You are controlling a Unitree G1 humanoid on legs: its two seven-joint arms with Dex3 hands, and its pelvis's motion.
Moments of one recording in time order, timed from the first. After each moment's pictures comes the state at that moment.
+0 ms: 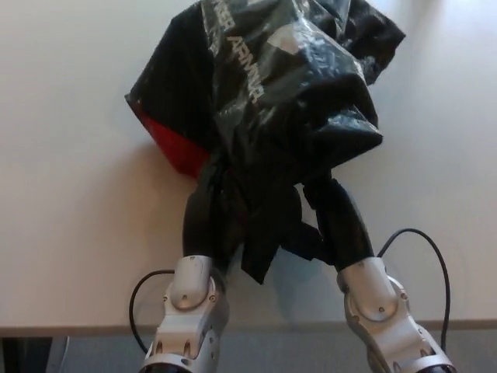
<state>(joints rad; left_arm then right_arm) -0.42 -0.17 0.02 0.71 -0.13 -0.25 0.04 -0.41 0.03 0.22 0.64 -0.19 -0.47 -0.09</state>
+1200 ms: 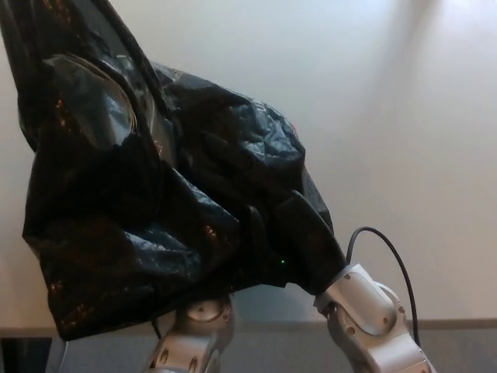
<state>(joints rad) -0.32 -0.10 -0.20 0.55 0.01 -0.15 0.13 -0.25 0.04 0.29 0.21 0.05 -0.26 0.29</state>
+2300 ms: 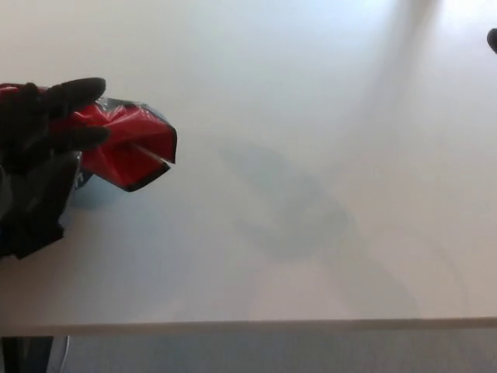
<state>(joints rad) 0.08 0.51 0.19 -0.50 -0.20 -0.03 -0.15 -0.10 -0.40 -0.26 -0.37 0.25 -0.20 0.36</state>
